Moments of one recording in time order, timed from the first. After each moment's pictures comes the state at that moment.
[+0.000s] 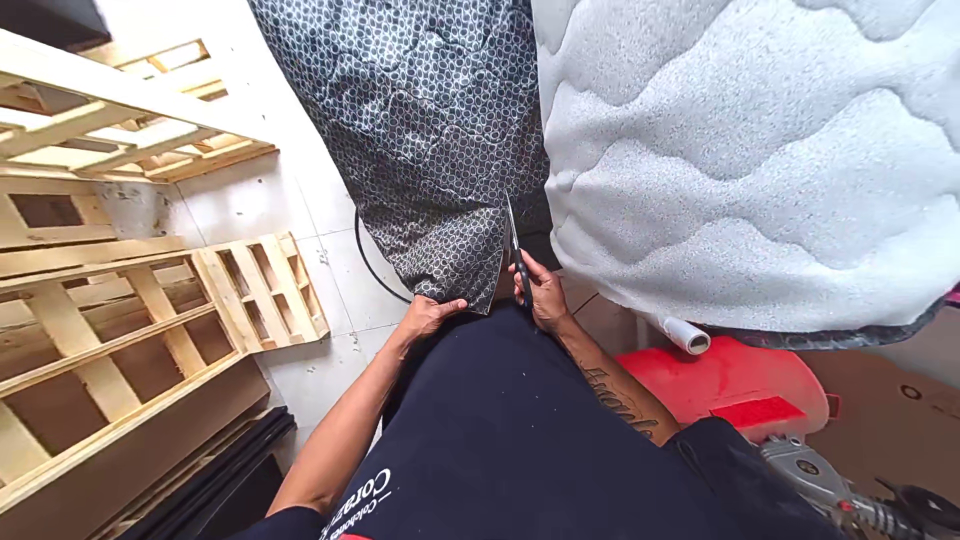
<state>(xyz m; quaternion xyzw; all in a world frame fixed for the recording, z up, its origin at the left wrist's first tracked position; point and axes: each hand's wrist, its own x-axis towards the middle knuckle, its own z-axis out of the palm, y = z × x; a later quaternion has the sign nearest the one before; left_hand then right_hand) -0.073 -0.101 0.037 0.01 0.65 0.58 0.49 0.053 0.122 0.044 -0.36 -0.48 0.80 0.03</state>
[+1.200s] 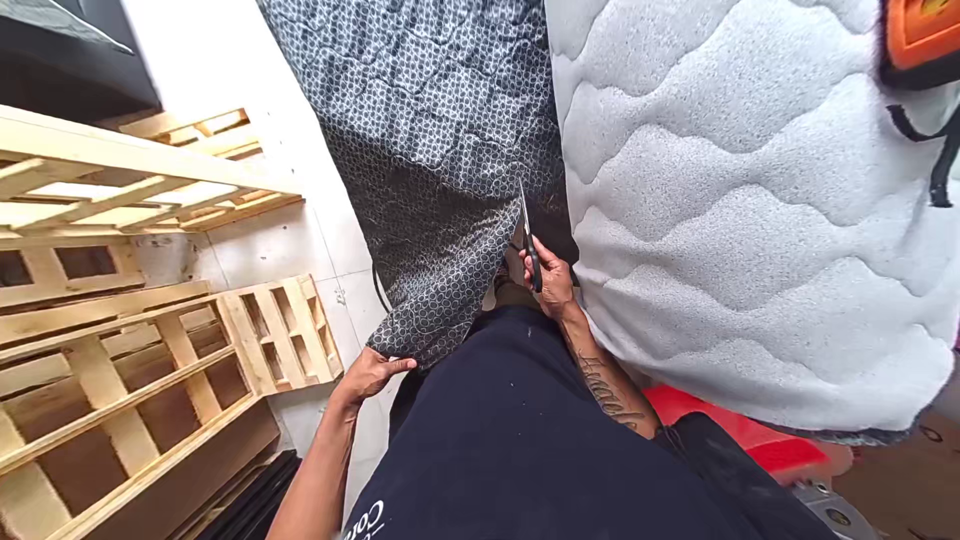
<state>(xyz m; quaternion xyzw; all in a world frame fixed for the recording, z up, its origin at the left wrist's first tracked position) -0.212 -0.185 0.096 0.03 0.68 0.54 0.49 -0.100 0.174 0.042 -0.38 -0.50 0.78 0.09</state>
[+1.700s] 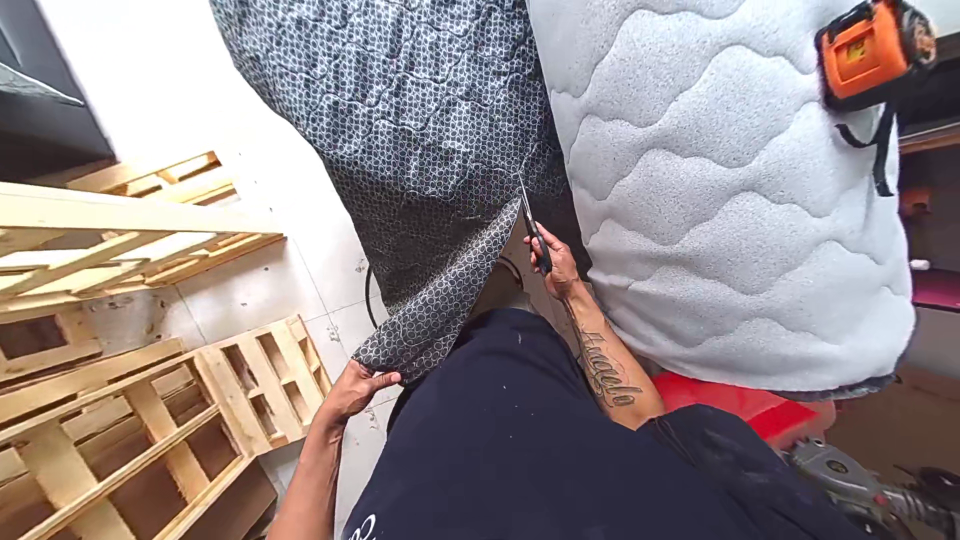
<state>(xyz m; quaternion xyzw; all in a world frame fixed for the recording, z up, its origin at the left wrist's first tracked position) -0.301 -0.238 0.078 0.07 0.64 0.56 0.52 -0.161 0.184 0.047 -0.42 -0.49 0.76 0.09</state>
